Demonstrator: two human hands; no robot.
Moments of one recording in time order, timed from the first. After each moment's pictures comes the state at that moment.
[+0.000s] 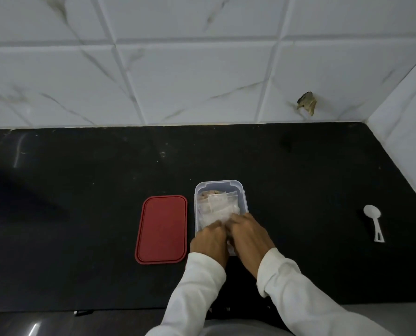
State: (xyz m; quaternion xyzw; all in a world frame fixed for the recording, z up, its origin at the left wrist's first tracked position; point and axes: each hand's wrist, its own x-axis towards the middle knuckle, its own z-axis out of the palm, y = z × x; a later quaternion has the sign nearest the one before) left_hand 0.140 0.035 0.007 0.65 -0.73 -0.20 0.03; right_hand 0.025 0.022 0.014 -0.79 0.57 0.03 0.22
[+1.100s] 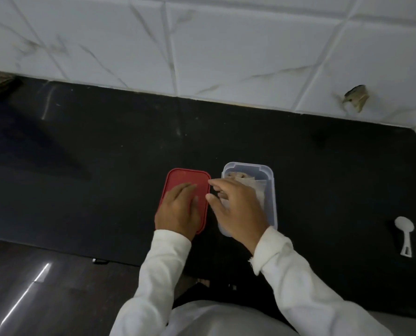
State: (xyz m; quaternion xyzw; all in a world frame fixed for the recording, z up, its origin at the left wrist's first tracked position) left_hand 0.244 0.052 -0.005 0.74 -0.60 -0.11 0.29; right_hand 0.101 0.025 0.065 -0.76 0.53 -0.24 0.29
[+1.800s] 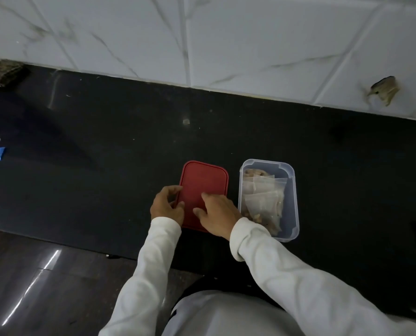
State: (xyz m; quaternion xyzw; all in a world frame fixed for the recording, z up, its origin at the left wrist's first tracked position) left_hand 0.298 0.043 -0.032 0.80 -0.31 -0.36 0.37; right_hand 0.168 0.007 0.002 -0.77 0.53 0.04 0.35
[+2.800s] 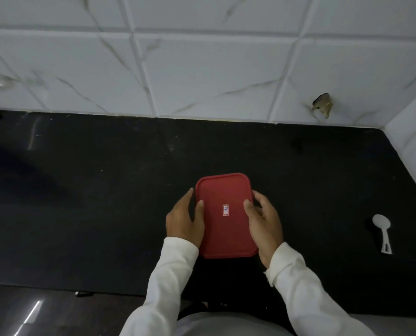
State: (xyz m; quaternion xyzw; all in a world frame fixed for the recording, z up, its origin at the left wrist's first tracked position) left_hand 0.184 0.026 0.019 0.74 -0.51 -0.28 0.34; right_hand 0.022 0.020 0.039 -0.37 0.66 -0.39 0.52
